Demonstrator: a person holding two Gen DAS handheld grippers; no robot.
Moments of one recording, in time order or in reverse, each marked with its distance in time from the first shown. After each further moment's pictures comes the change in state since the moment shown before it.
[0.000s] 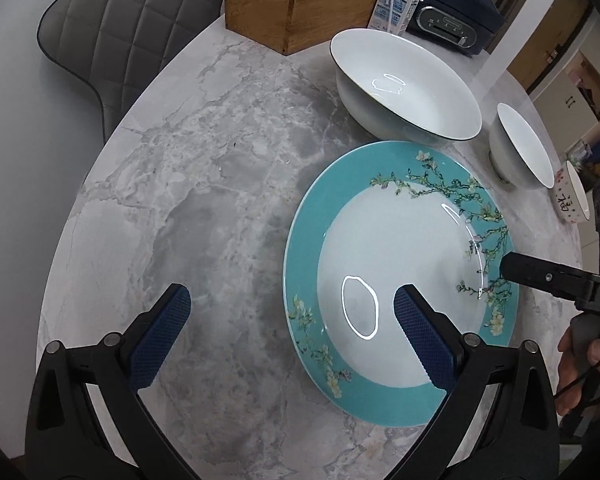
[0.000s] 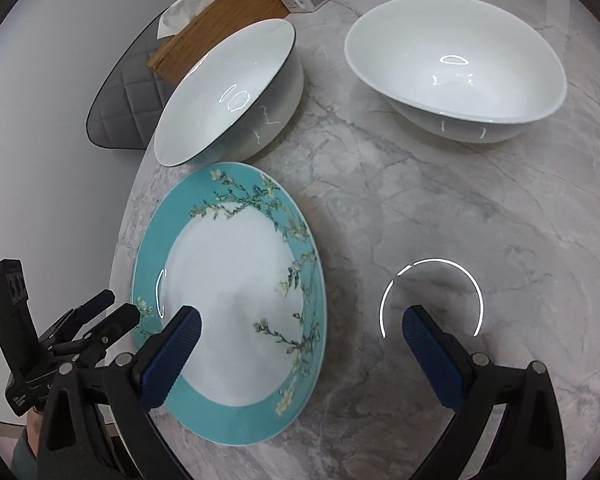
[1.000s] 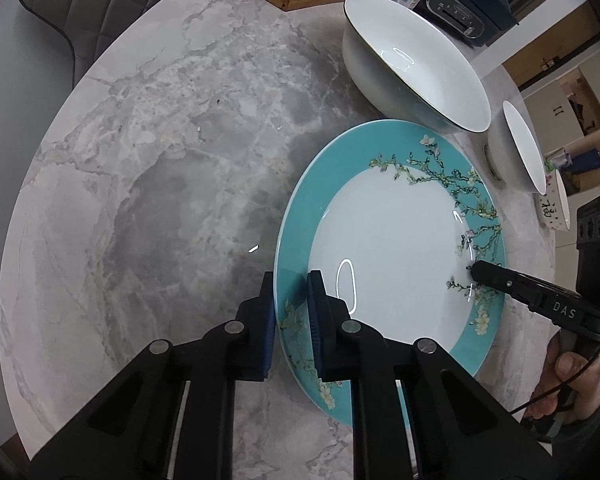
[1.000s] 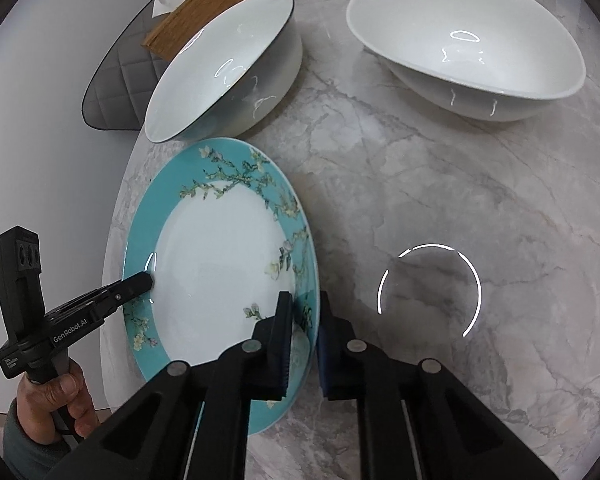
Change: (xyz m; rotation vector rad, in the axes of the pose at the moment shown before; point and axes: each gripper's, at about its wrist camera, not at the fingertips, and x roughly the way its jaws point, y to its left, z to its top) left arm 0.031 0.020 0.005 -0.086 0.144 -0.156; right arm 0.008 -0.001 -0.005 -0.006 0.068 0.004
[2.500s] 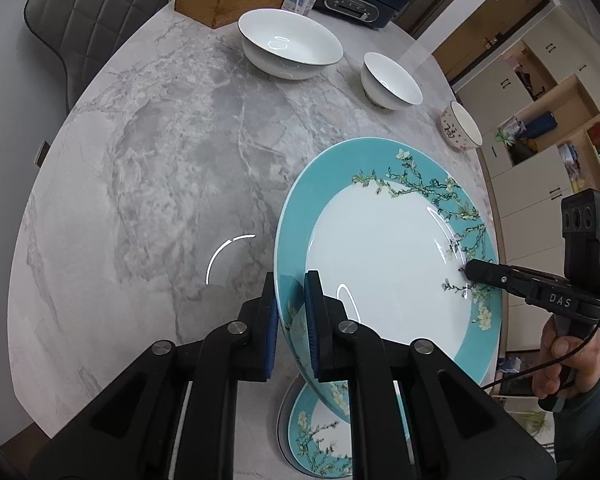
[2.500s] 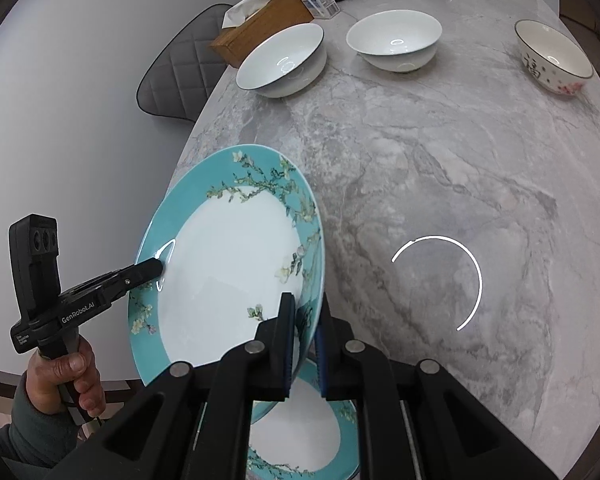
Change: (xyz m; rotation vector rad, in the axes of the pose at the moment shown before) left arm -0.129 -0.052 -0.172 0.144 -0.066 -0.104; right arm -0.131 0.025 -0.169 -0.020 -0.080 0.034
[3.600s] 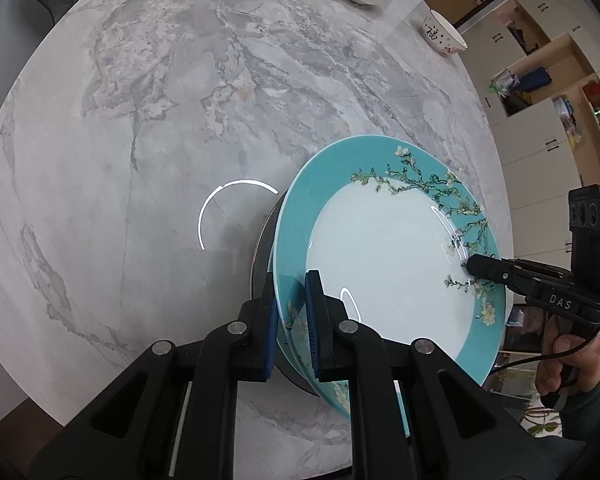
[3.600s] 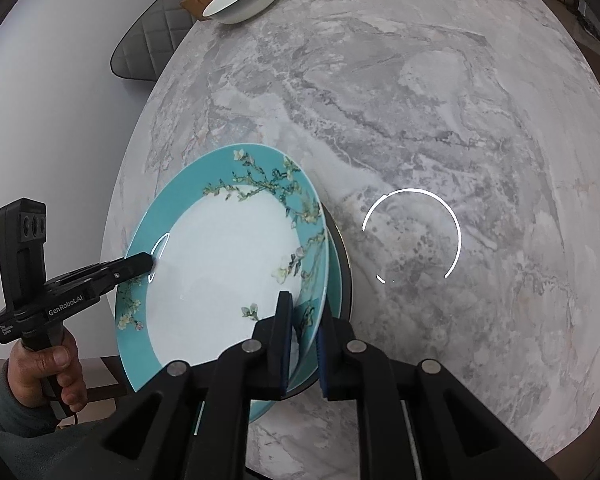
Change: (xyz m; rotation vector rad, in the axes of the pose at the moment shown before) left arm 0.024 -0.012 -0.132 0.052 0.156 -0.013; right arm 0.005 -0.015 -0.148 0.078 0.051 -0.087
